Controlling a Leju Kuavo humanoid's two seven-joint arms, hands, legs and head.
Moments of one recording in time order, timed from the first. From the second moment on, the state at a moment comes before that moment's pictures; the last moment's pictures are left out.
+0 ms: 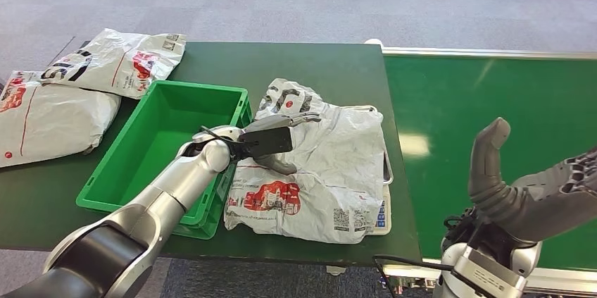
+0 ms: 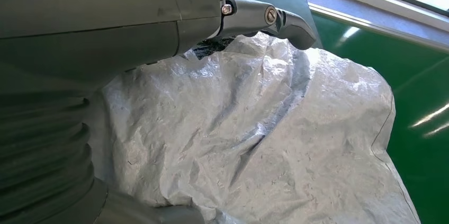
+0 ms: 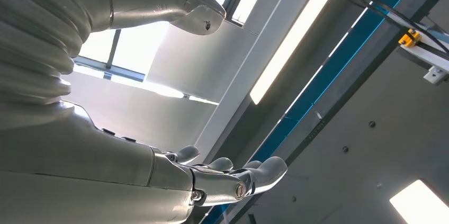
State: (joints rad) left arm -0.75 0.03 -0.38 -0.70 -0.71 -0.26 -0.65; right arm -0.18 0.33 0.15 -1.93 0.73 -0.69 -0.70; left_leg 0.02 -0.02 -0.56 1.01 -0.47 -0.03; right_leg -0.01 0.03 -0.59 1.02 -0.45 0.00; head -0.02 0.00
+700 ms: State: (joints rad) left arm -0.75 0.03 -0.38 -0.70 -0.71 -0.26 -0.65; right arm -0.18 0.33 0.15 -1.93 0.73 -0.69 -0.70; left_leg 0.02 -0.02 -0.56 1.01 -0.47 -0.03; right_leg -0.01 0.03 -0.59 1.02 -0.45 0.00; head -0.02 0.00
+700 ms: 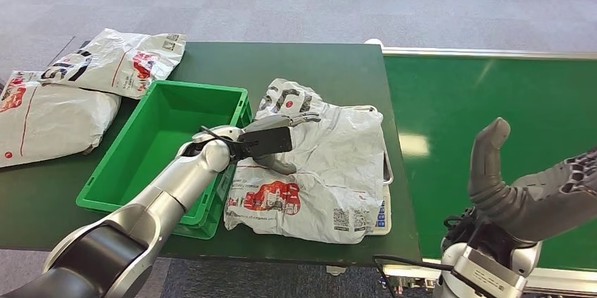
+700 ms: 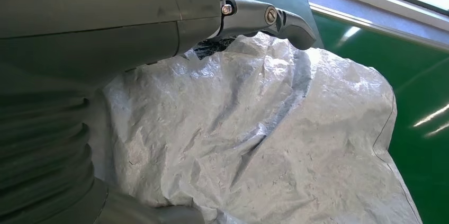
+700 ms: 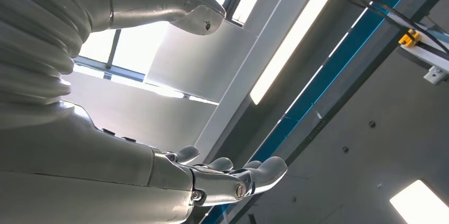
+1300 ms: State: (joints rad) left arm -0.75 0.03 -0.38 -0.70 -0.71 -0.26 -0.65; right arm -0.18 0.33 0.15 -1.93 0.73 -0.69 -0.70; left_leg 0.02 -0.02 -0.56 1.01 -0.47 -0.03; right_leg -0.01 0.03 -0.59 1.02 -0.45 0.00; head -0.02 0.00
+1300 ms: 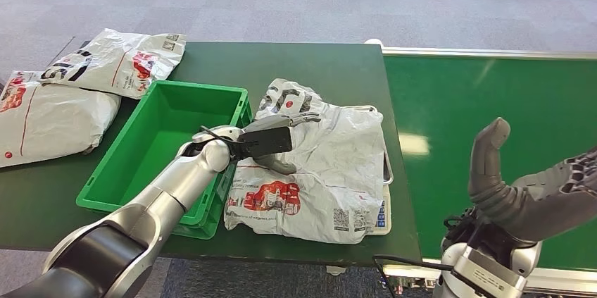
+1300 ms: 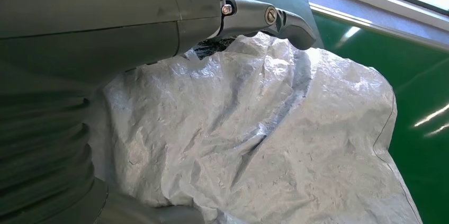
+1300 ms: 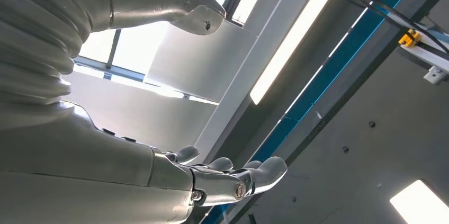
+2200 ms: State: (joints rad) left arm -0.75 0.03 -0.38 -0.70 -0.71 -0.26 -0.65; right arm -0.18 0.33 0.15 -1.93 0.73 -0.69 -0.70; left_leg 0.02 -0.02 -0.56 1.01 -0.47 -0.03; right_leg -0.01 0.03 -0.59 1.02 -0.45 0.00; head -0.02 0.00
